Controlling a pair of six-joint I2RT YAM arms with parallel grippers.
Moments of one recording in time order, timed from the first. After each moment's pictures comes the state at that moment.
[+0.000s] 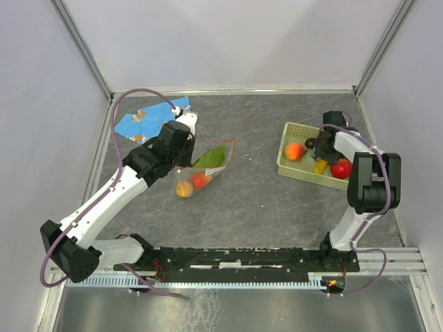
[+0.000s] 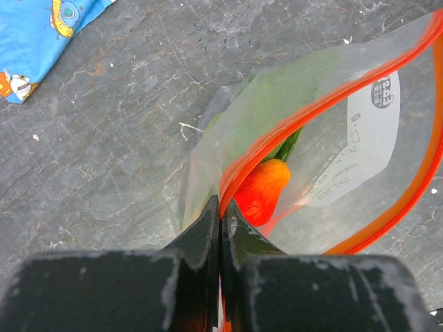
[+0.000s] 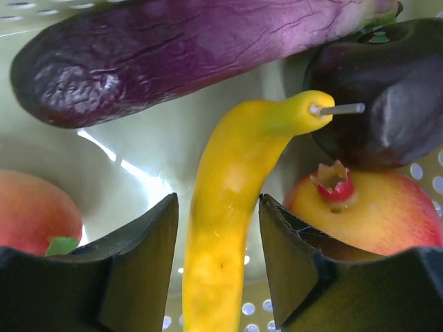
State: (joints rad) left arm -0.64 1.20 1.20 -0.72 -0.30 -0.19; right arm -0.06 1.78 1.17 -0.54 0.22 0.33
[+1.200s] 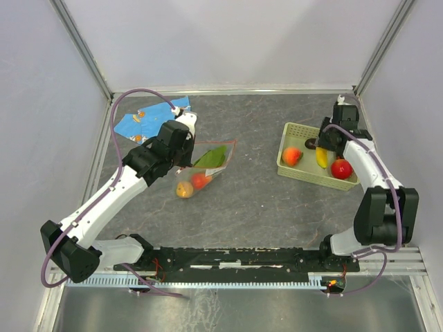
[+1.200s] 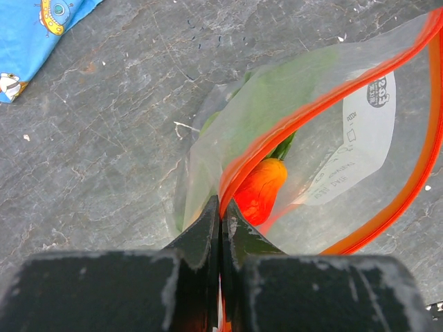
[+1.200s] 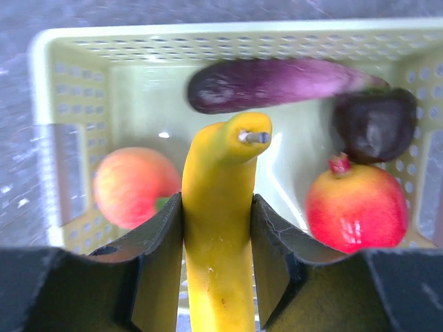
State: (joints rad) left arm -0.62 1.20 1.20 -0.72 -0.27 -0.19; right arm -0.04 1.51 1.14 -0.49 0.09 0.27
